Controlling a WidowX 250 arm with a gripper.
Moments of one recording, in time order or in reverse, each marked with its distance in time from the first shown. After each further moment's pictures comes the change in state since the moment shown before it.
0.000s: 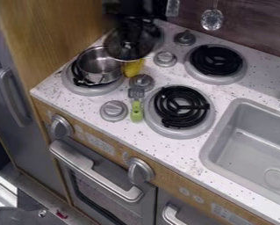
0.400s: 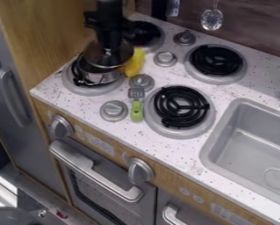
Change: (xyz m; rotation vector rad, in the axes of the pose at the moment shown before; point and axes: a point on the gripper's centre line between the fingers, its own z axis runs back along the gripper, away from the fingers) arm -0.018 0.033 -0.020 0.009 0.063 0.071
